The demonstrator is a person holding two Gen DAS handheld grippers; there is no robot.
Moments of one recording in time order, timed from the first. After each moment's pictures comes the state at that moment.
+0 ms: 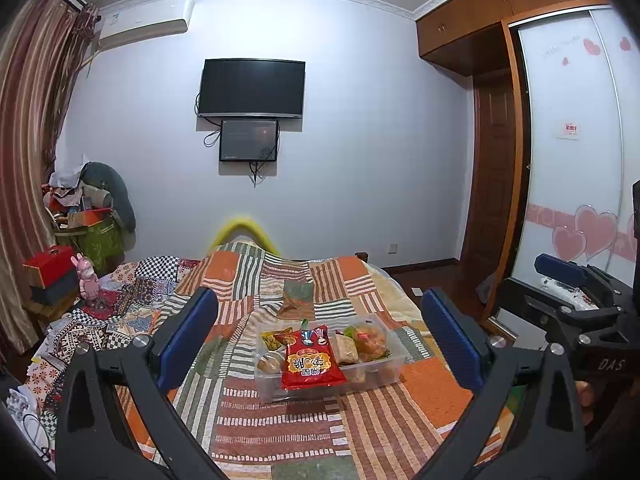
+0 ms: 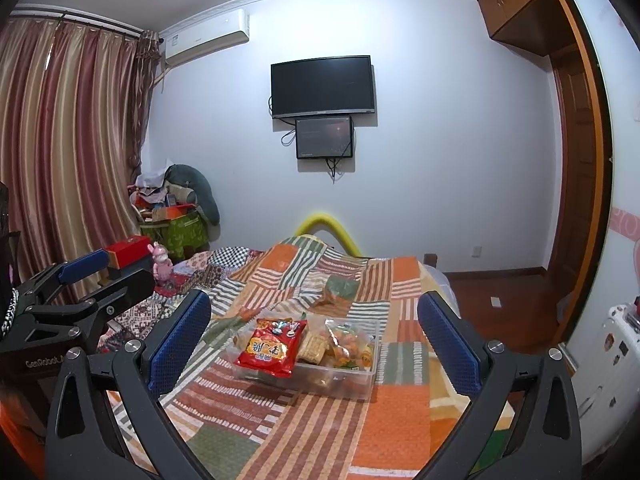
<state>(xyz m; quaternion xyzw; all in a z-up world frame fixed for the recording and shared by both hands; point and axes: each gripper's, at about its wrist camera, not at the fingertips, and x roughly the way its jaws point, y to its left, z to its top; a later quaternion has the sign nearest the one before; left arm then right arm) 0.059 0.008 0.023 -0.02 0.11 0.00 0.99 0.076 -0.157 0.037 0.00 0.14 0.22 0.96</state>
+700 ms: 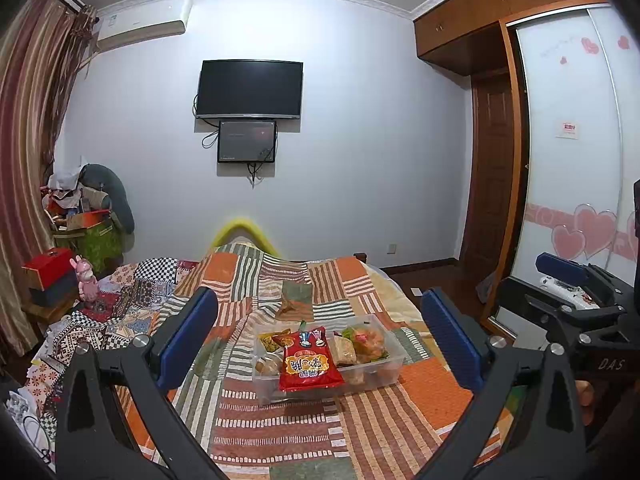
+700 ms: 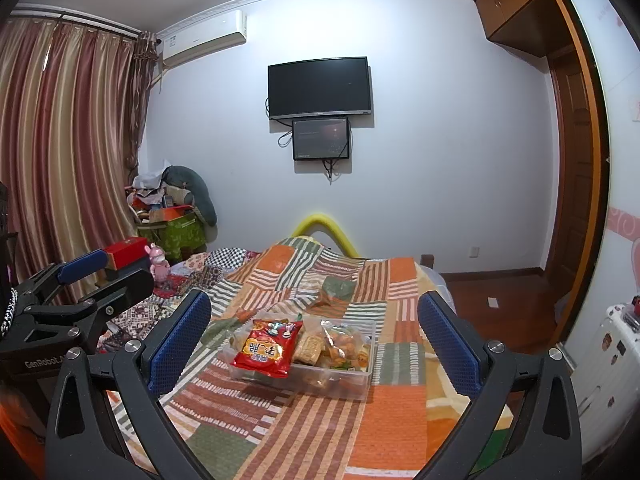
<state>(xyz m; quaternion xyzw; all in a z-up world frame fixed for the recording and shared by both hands) 0.060 0.007 0.023 -0.02 0.11 -0.01 0.99 0.072 -0.162 0.040 0.00 0.14 0.22 0.97</state>
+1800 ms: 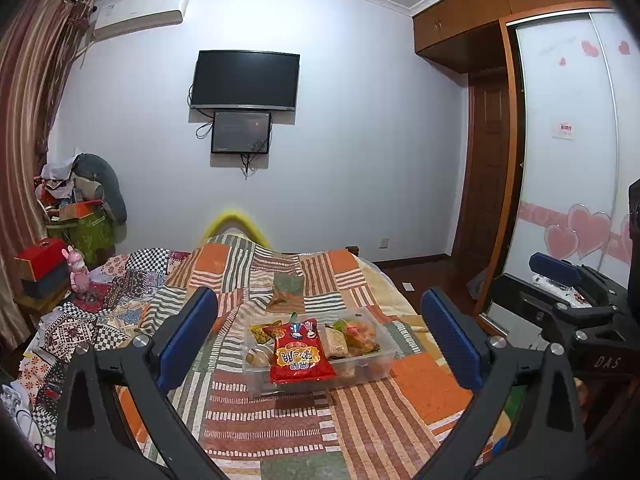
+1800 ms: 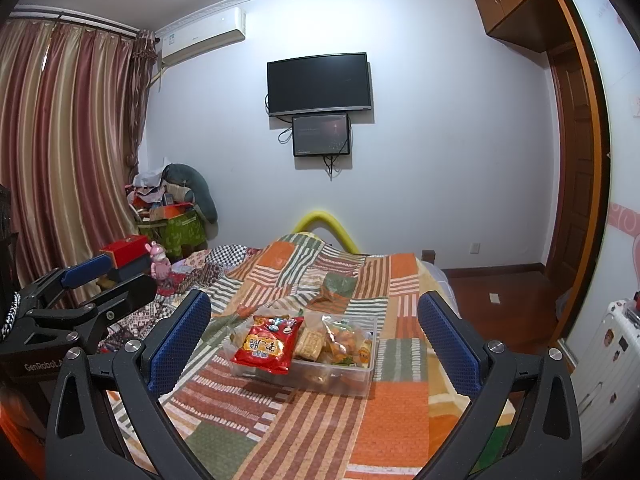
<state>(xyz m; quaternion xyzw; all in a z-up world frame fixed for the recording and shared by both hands) 0.062 0.006 0.017 -0.03 0.13 -0.02 0.99 0.076 -0.161 0.039 0.00 0.14 0.22 0.96</state>
